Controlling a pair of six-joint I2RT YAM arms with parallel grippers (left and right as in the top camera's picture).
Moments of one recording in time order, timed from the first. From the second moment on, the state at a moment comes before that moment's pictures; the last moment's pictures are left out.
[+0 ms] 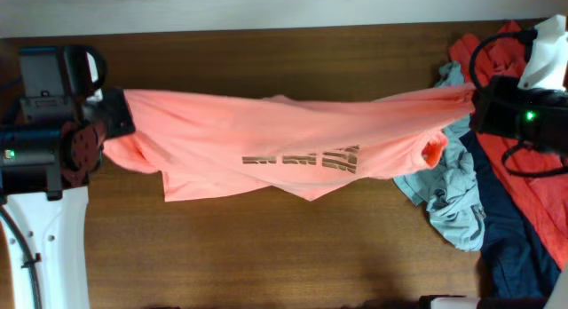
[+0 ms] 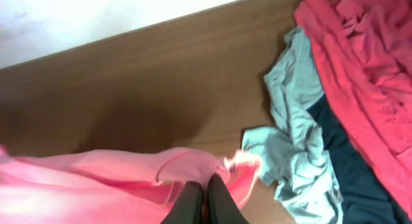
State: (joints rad) left arm 0.03 1.41 1.82 -1.22 -0.21 -0.16; right arm -0.04 1.52 2.36 -1.66 -0.11 0.22
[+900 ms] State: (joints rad) left arm 0.03 1.62 1.83 -0.44 -0.17 -0.09; right arm -0.04 1.79 2.36 -1.22 -0.09 0.10
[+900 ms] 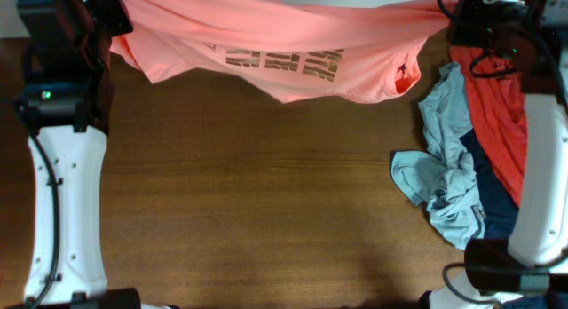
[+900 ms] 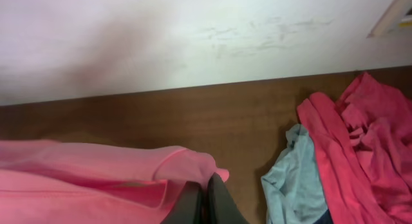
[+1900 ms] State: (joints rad) left arm 0.01 1.68 1.83 -0.45 -0.10 -0.04; right arm -0.04 1.89 2.36 -1.19 -0.12 0.07
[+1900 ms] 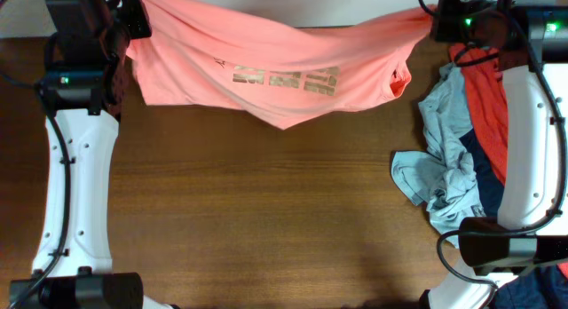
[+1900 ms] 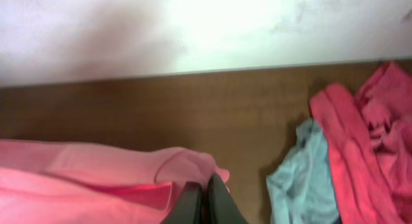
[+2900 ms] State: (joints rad) left arm 0.01 1.89 1.83 -0.77 0.01 -0.04; right arm -0.04 1.97 2.36 -1.39 -0.14 0.08
